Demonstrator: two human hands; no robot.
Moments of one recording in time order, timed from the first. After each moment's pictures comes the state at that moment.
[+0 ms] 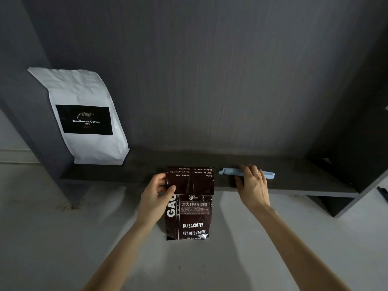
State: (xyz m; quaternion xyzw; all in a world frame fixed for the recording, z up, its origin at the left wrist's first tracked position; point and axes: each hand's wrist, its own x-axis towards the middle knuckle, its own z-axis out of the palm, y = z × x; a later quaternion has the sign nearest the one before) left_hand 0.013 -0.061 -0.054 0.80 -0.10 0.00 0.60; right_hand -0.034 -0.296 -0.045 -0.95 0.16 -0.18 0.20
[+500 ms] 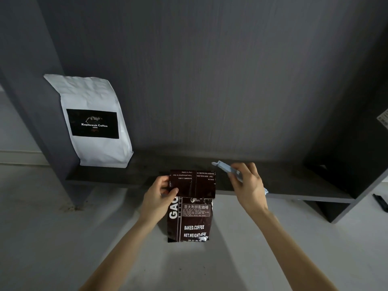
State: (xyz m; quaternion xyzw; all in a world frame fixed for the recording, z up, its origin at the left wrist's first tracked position) left_hand 0.010 -0.058 -0.046 0.81 -0.11 -0.01 0.58; right_hand -0.047 -0.268 -0.012 -0.90 0.10 -0.30 0.31
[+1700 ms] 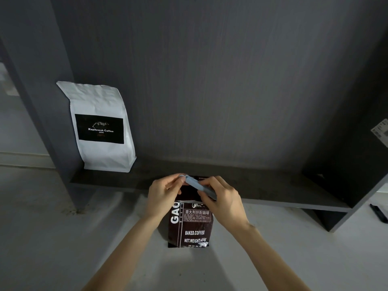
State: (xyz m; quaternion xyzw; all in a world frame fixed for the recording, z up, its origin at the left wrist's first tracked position) left_hand 0.002 -0.066 -0.006 0.77 -0.15 0.03 0.62; right_hand -0.055 -0.215 -0.005 -0.92 -0.04 -0.26 0.29
